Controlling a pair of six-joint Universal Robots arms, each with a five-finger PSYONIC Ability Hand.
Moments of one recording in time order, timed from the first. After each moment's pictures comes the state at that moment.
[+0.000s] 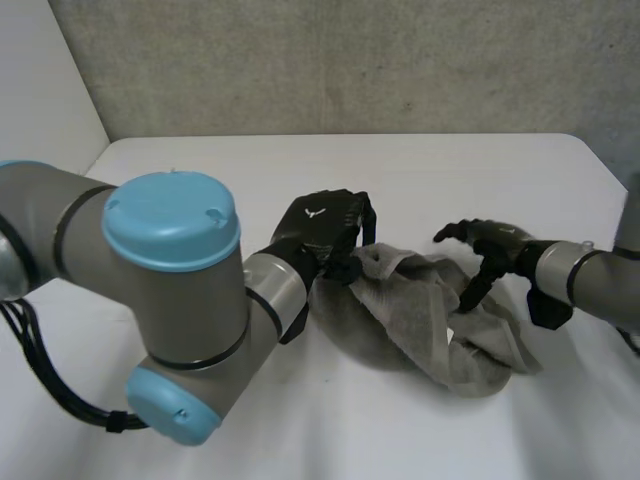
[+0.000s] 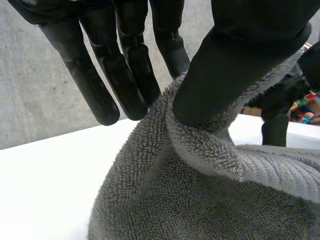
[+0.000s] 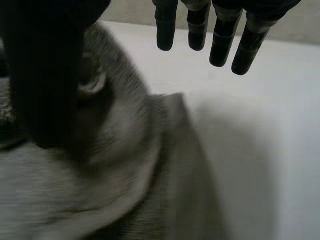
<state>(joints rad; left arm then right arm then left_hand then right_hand) 3.94 -2.07 -1.29 3.20 -1.57 2.96 1.71 -0.95 1.31 0.21 1.10 3.05 1.10 1.11 1.11 1.11 0.95 0.21 0.23 0.23 0.24 0.06</state>
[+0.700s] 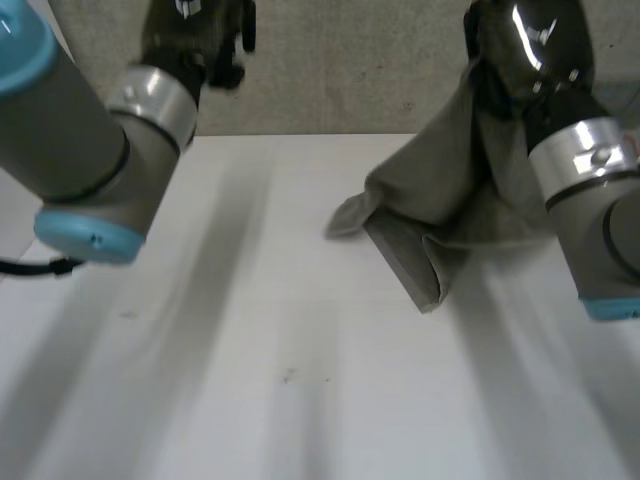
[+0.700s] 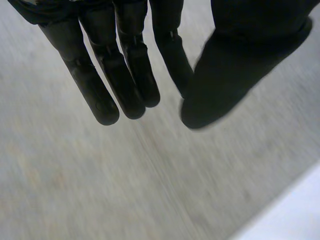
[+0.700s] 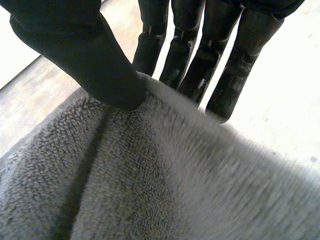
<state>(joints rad) 4.20 -1.99 -1.04 3.34 -1.55 3.30 1.92 -1.37 1.56 -0.67 1.38 2.92 0.98 0.98 0.98 0.98 0.81 0.98 1.18 1.19 1.19 0.98</state>
